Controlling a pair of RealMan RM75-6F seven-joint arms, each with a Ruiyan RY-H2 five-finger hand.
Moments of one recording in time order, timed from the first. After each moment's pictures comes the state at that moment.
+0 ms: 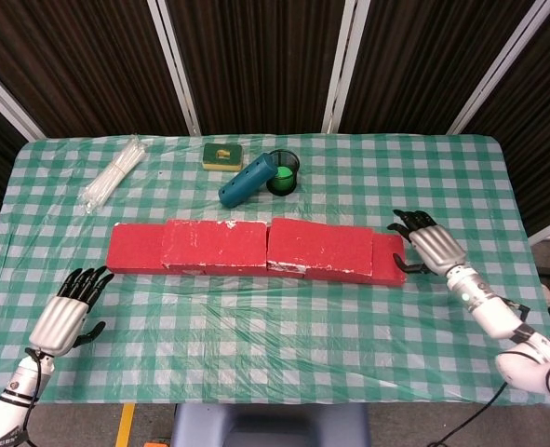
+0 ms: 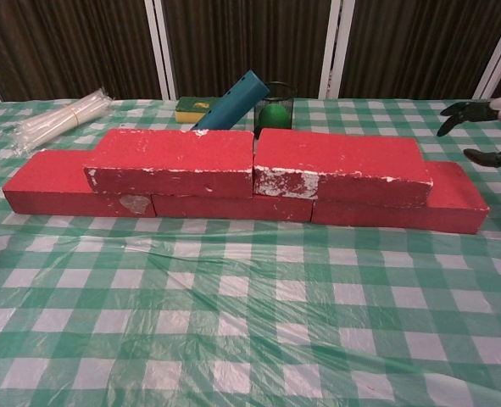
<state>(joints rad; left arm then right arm) -0.30 -1.36 0.03 -1.24 1.60 1.35 -0.06 0.68 -1.32 0.03 -1.08 -1.50 0.85 0.34</state>
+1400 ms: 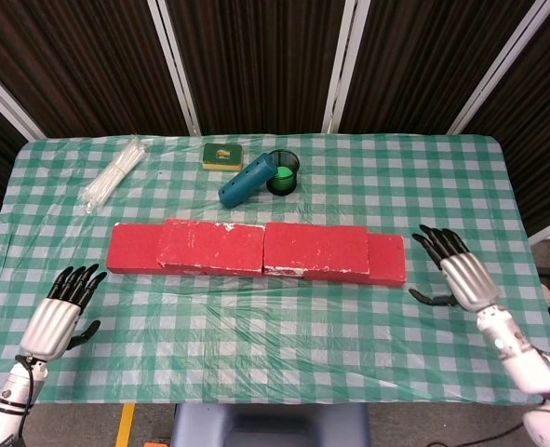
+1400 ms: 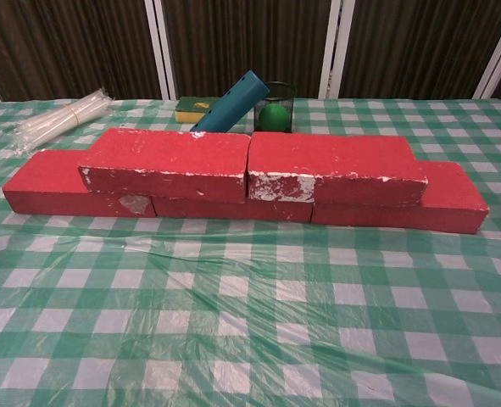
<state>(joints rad) -0.26 -1.34 0.03 -1.29 1.63 1.45 -0.02 0.41 -1.23 -0.03 -1.30 -1.54 1.29 0.26</state>
